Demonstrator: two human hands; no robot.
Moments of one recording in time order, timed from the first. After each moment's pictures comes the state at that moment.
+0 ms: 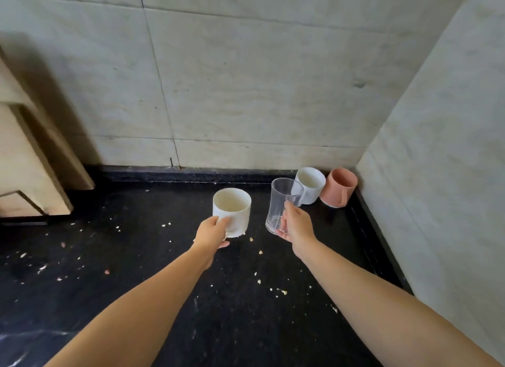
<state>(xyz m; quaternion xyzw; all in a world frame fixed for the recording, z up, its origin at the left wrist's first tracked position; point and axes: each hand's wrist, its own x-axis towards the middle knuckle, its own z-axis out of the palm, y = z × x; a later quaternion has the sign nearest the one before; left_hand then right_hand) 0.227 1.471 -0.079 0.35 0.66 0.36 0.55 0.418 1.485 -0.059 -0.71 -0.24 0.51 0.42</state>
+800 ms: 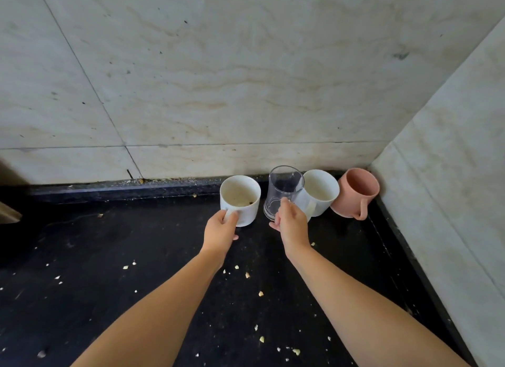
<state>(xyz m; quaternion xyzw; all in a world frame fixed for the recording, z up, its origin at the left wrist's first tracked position) 0.271 1.589 -0.144 0.40 0.63 0.38 0.54 0.420 1.585 -0.138 -0.70 -0.30 0.44 0.48</state>
